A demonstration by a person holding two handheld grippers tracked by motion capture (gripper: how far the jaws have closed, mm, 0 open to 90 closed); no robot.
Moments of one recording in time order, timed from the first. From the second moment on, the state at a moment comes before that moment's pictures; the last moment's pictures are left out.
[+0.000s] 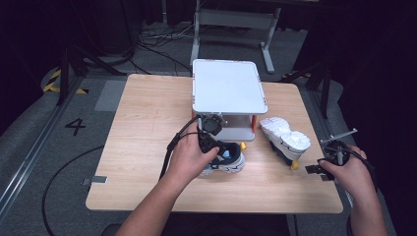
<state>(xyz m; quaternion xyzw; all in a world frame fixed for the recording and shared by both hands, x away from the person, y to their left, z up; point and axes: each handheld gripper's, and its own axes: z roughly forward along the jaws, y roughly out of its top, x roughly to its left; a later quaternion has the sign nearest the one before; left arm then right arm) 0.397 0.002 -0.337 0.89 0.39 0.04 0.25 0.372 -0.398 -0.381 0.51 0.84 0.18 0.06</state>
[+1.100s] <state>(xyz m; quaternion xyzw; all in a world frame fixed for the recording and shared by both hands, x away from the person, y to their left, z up) 0.420 -0.090 -0.367 0.91 0.36 0.08 0.20 0.373 -0.398 -0.383 0.51 0.84 0.18 0.06</state>
